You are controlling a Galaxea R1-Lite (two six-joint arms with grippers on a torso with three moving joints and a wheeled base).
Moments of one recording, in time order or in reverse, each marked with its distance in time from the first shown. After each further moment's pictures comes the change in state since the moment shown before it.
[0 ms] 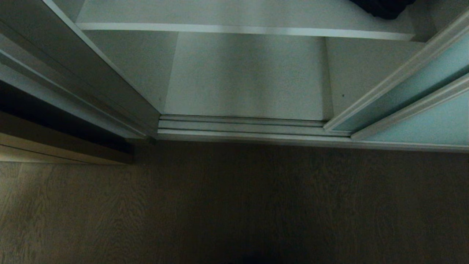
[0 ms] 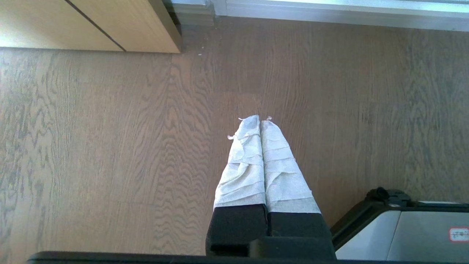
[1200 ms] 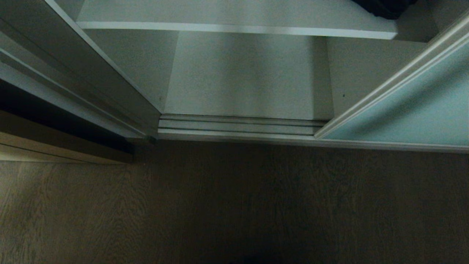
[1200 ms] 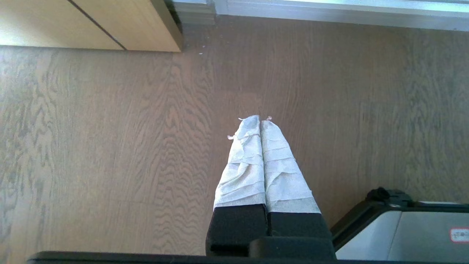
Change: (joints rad) left arm 0.000 0.000 0.000 0.000 0.000 0.000; right arm 0.755 -0.366 0.169 0.480 0.298 -0.393
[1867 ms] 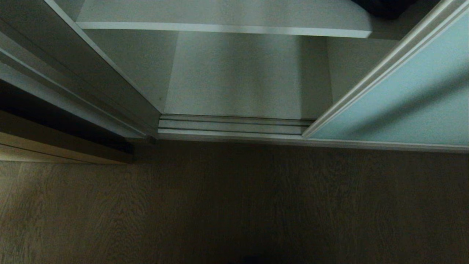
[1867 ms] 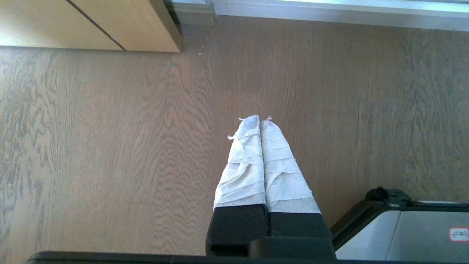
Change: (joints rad) left arm 0.000 0.000 0.000 0.000 -0.001 0.000; right arm 0.244 -0.056 -0.060 -0.059 -0.220 0.253
